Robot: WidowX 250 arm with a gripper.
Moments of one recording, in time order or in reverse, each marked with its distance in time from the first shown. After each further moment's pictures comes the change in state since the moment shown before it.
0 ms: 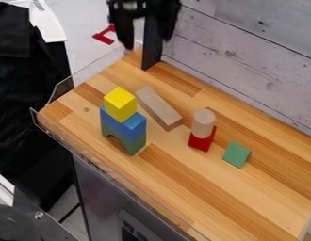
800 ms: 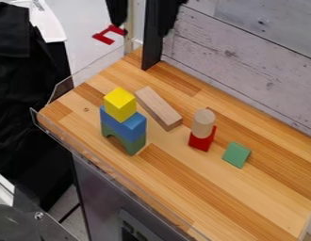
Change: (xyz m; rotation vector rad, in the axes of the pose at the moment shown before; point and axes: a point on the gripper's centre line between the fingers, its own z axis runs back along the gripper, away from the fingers) arm -0.041 0.018 0.034 -0.008 0.055 -0.898
